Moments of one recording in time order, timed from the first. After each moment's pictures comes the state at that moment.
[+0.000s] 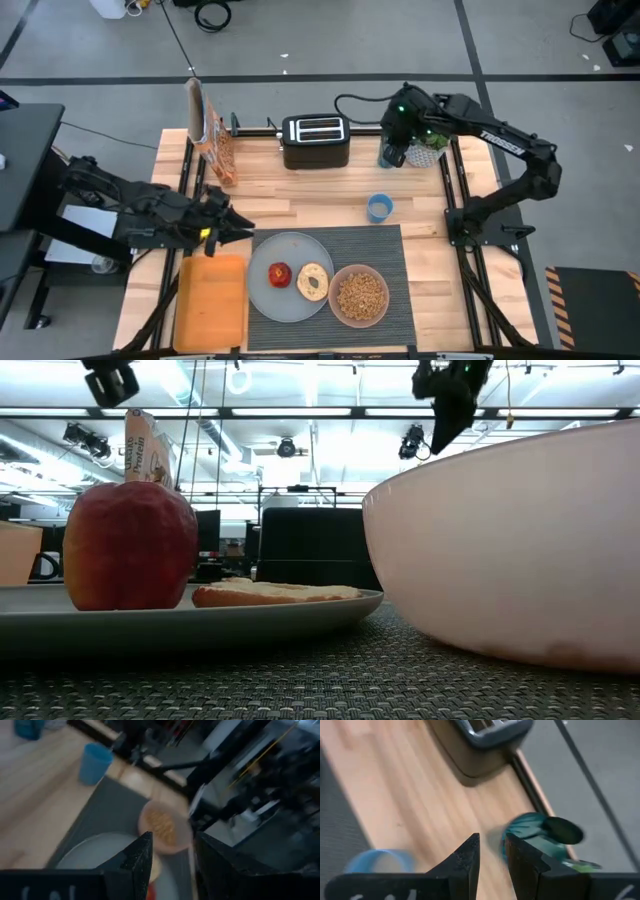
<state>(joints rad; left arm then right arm) -0.41 0.63 0.63 -0.23 -0.28 -0.72 -0.52 1.37 1.50 -1.16 0.10 -0.09</state>
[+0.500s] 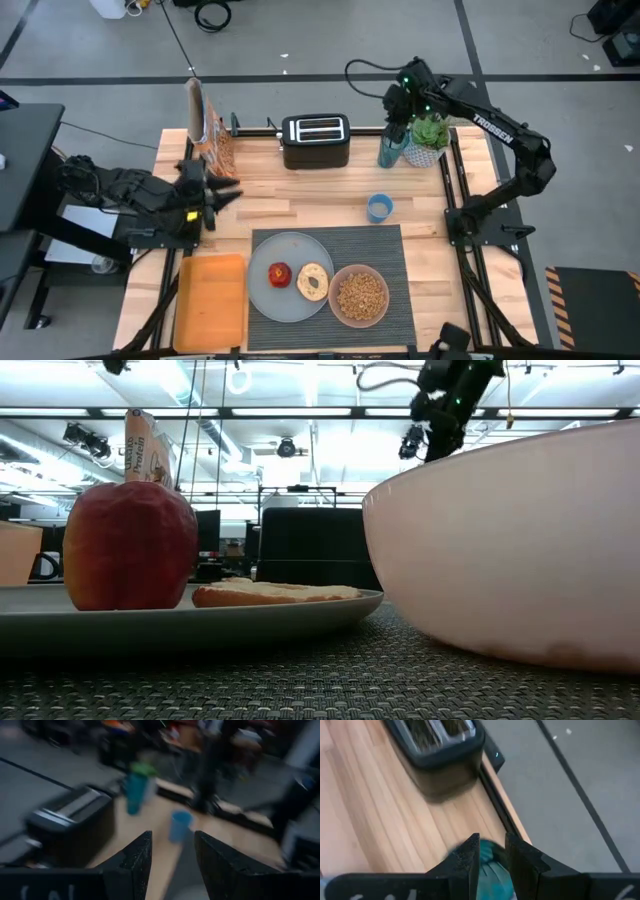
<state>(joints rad) -0.38 0.63 0.87 -0.50 -0.70 -0.41 -0.77 1.44 1.50 -1.00 -0.05 -0.33</state>
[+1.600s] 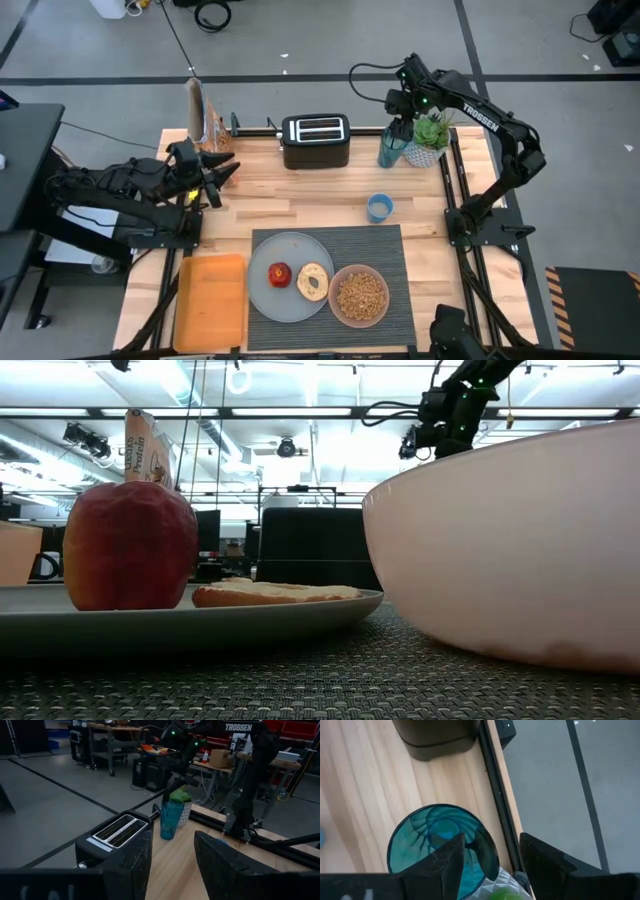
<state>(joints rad) -0.18 0.63 0.91 -0.43 -0.72 -0.27 -0.90 1.55 1.50 -1.06 -0.10 -0.65</state>
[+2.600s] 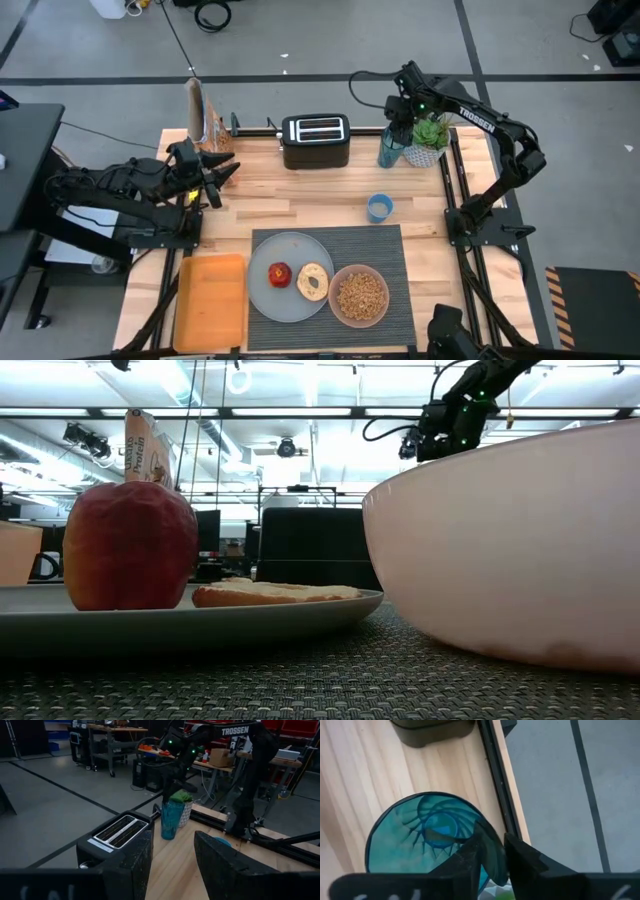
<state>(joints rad) -0.18 0.63 0.90 -0.42 -0.72 -0.25 -0.91 1.55 1.41 -0.98 -0.07 -0.66</state>
